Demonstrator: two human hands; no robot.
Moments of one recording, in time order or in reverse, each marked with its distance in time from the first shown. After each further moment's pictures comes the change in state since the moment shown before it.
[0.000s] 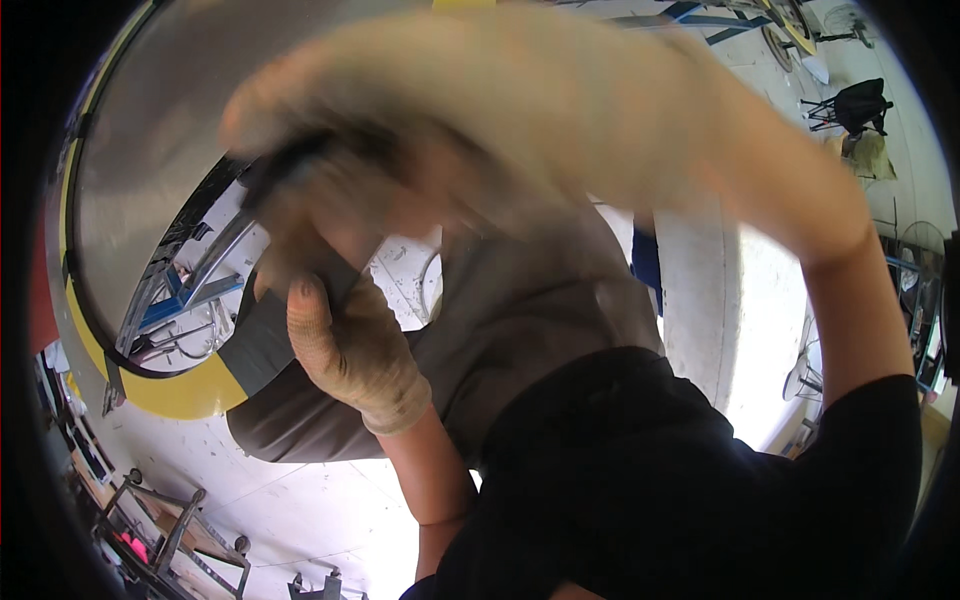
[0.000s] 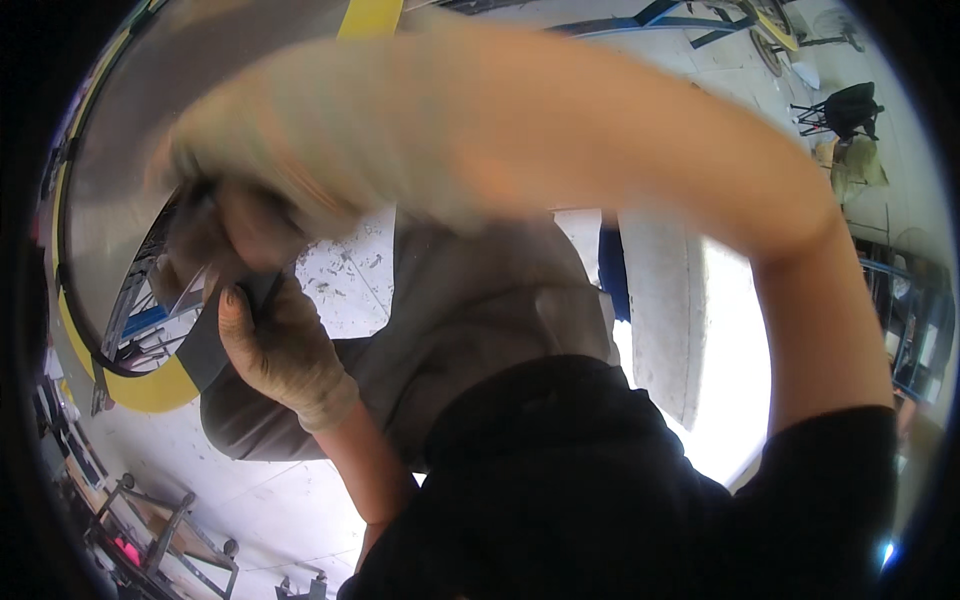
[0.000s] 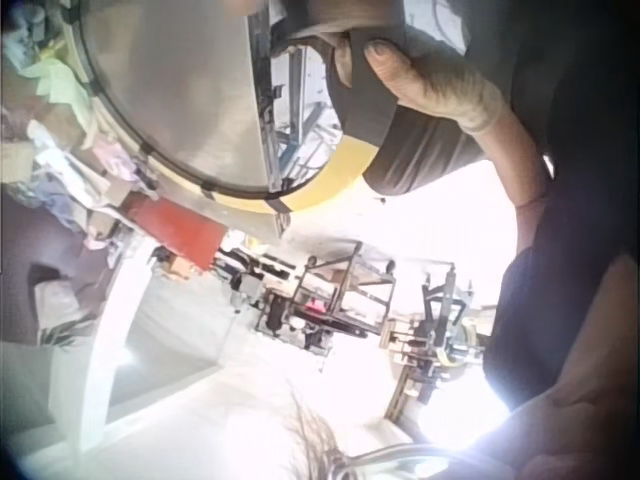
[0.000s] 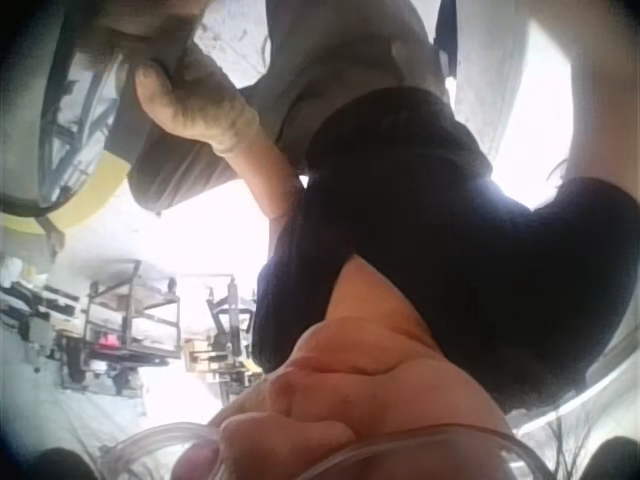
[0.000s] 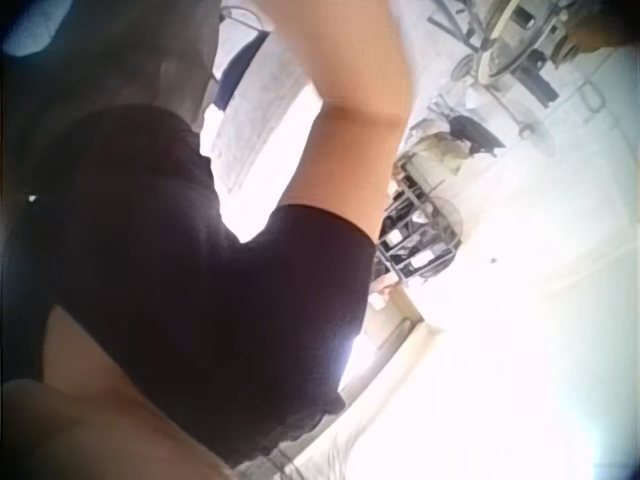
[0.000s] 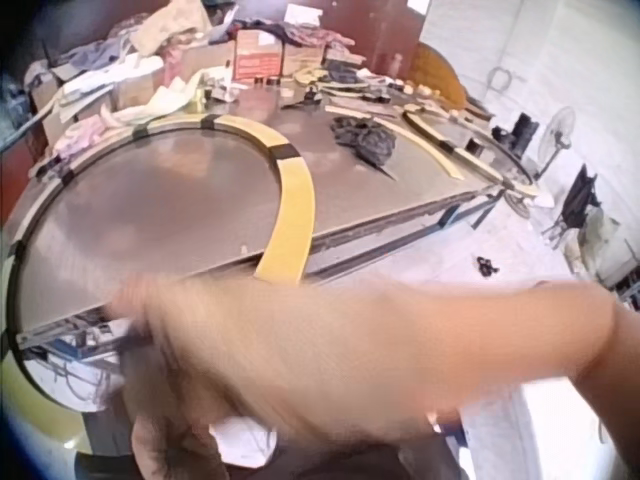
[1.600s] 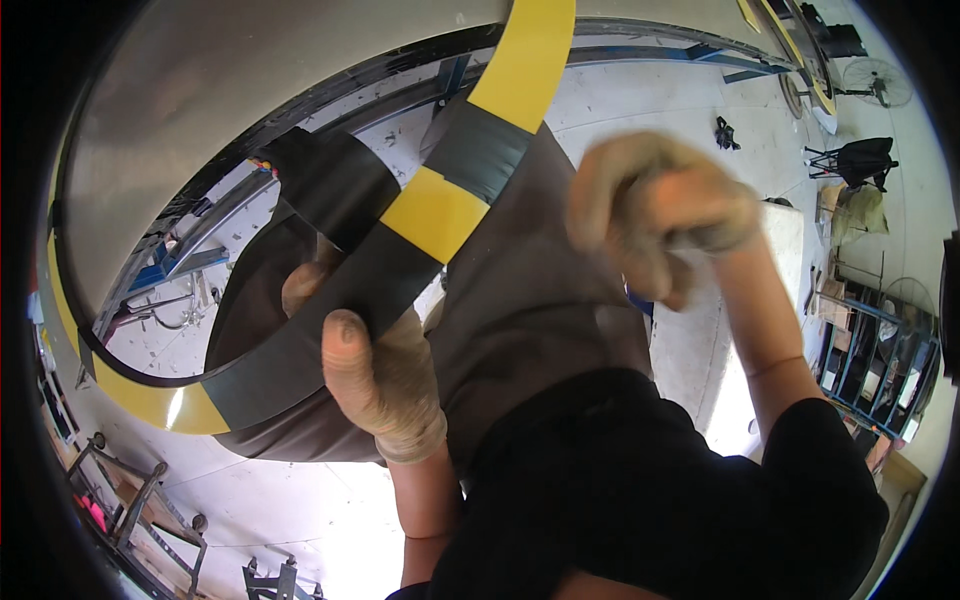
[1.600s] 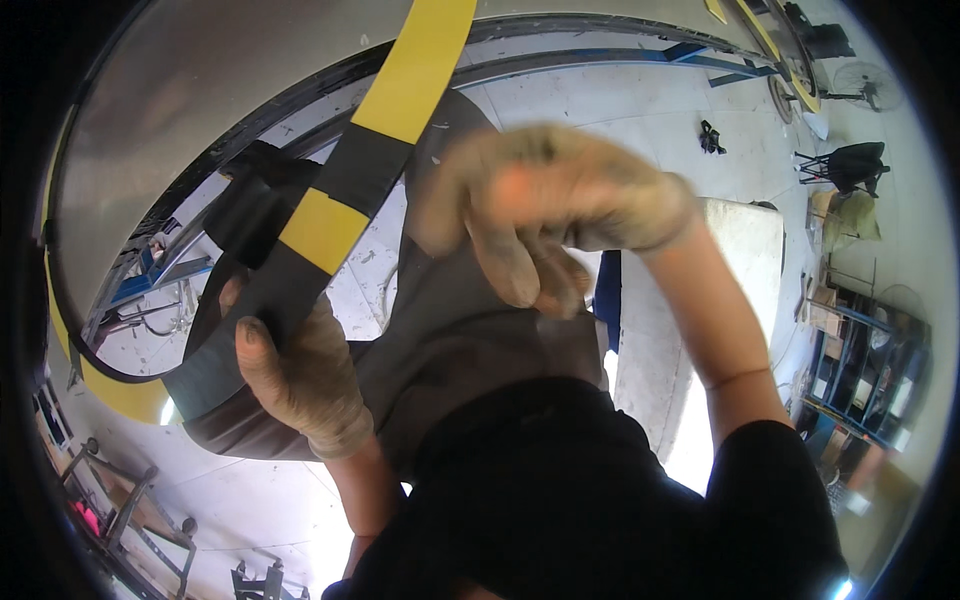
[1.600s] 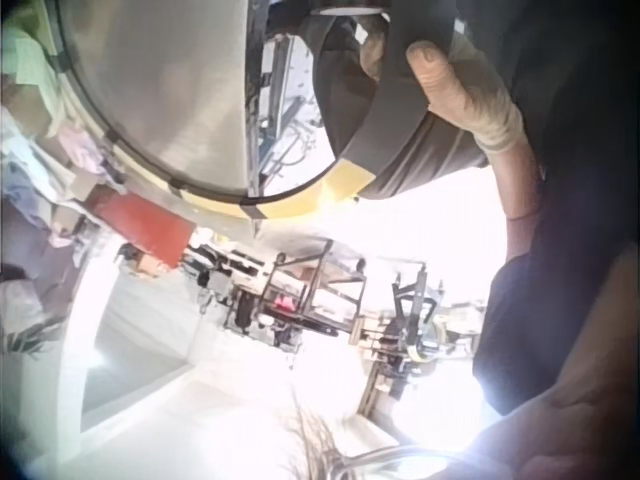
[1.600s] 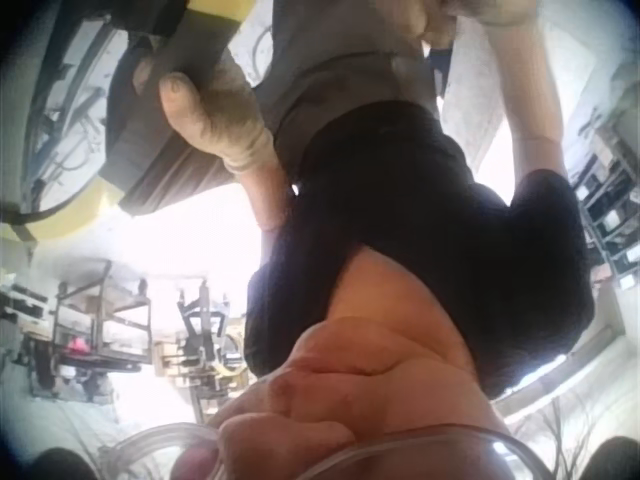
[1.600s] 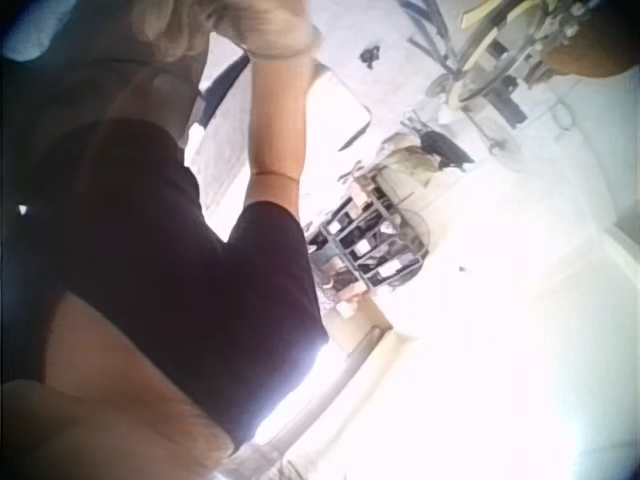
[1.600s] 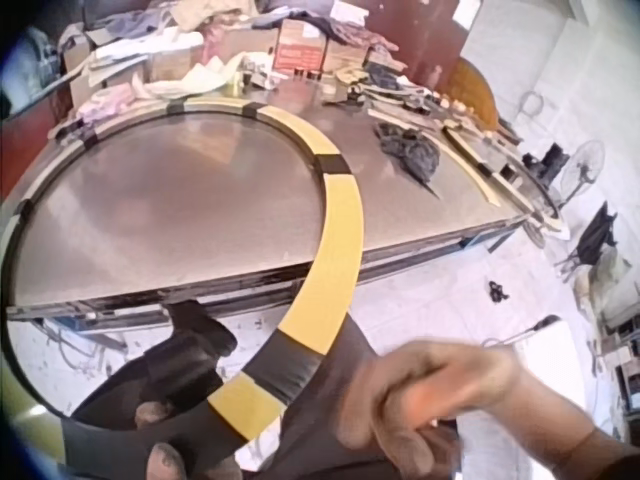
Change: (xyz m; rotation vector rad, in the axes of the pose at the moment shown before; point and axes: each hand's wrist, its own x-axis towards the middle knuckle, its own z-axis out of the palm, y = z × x) left_hand -0.016 -0.004 -0.011 -0.018 0.128 -0.016; right_hand -0.026 0.074 -0.019 0.960 -0.389 0.078
